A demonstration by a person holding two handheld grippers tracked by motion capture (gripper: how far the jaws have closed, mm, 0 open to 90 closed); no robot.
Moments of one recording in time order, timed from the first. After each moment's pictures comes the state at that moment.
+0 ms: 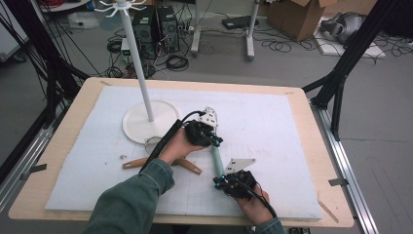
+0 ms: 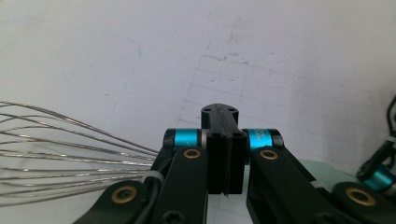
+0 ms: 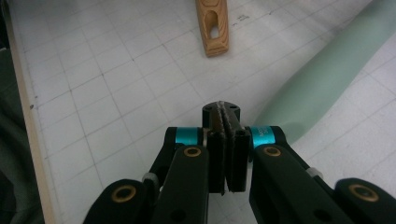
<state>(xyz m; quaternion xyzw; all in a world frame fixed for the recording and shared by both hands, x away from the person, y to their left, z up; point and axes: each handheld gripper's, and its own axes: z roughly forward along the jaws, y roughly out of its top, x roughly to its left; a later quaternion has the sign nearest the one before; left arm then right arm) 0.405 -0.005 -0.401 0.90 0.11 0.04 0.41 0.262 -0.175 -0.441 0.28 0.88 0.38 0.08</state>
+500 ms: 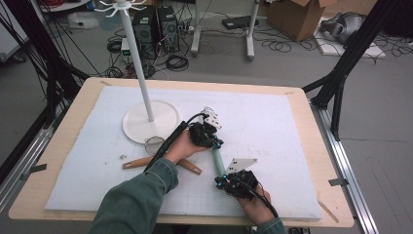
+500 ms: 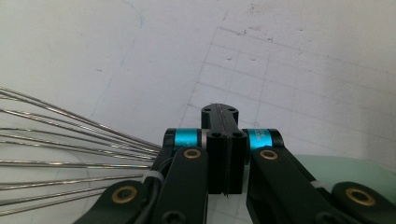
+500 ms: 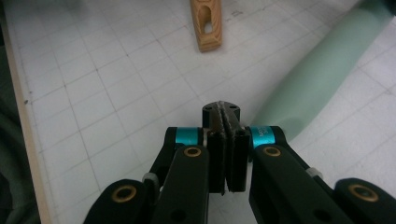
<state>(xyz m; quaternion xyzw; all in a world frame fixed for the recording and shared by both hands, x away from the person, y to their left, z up) 0.414 -0.011 -0.417 0.91 0.13 0.03 0.38 0.262 -0.180 -0.441 0.28 0.88 0.38 0.08</state>
